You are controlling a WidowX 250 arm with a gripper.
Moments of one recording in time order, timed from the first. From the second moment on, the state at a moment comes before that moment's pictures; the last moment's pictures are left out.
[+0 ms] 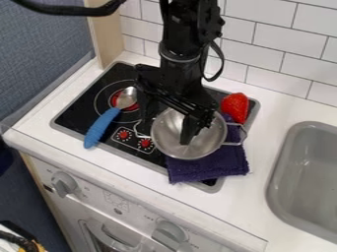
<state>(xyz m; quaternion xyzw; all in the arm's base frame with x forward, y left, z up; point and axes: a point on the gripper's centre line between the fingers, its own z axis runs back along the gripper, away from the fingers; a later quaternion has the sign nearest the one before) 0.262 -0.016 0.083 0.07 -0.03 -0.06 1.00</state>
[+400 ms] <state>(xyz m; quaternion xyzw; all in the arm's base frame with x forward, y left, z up) 0.289 -0.031 0.087 0.03 -0.04 -0.06 1.00</state>
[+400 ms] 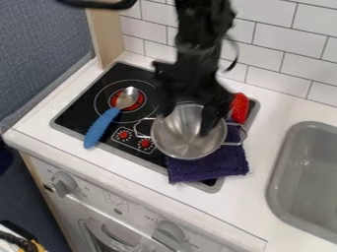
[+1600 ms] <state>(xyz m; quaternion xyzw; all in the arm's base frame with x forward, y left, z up) 0.394 -0.053 0.037 0.01 0.00 -0.01 1.00</state>
